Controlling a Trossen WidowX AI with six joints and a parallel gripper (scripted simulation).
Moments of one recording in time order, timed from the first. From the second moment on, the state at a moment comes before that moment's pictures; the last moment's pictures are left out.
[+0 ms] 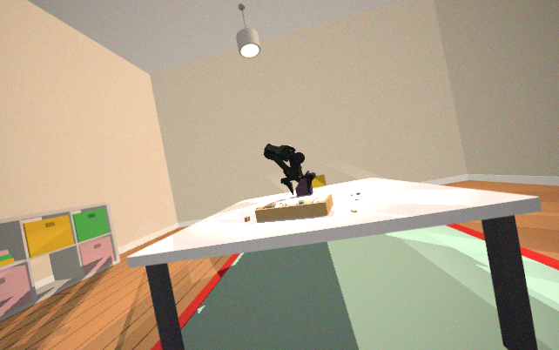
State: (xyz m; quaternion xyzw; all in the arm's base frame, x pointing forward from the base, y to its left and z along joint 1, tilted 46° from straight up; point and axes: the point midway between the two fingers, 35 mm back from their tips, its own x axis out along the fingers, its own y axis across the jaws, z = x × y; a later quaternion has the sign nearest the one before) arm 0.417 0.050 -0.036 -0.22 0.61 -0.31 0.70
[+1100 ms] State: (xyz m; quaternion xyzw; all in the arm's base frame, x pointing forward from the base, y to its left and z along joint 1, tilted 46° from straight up) arm 0.428 0.016 -0.067 -0.22 0.61 -0.31 0.70
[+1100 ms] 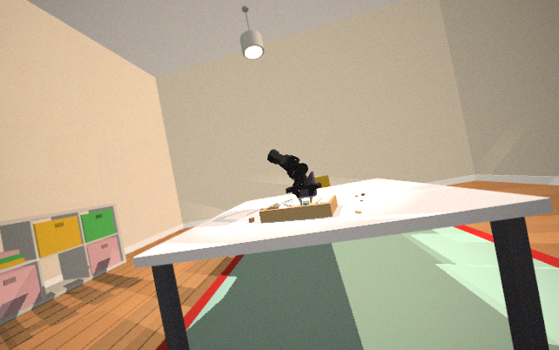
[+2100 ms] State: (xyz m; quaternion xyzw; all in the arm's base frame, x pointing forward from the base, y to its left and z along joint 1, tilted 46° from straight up) arm 0.407 0.020 -0.060 -0.23 0.60 -0.31 0.70
